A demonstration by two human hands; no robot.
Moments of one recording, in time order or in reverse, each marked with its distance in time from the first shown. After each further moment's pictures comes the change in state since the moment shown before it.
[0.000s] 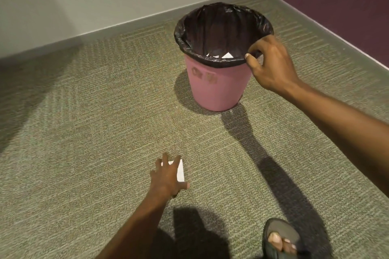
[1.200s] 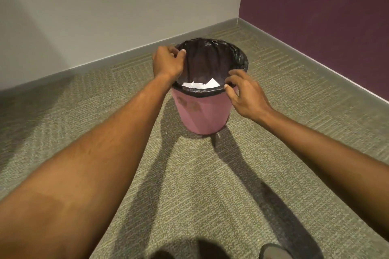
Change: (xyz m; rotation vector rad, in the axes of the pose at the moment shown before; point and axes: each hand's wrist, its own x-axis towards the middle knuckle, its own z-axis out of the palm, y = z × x) left_hand 0.072 0.145 -0.326 -0.868 0.780 0.218; right_hand -0.002 0.004 0.004 0.061 -0.027 -0.002
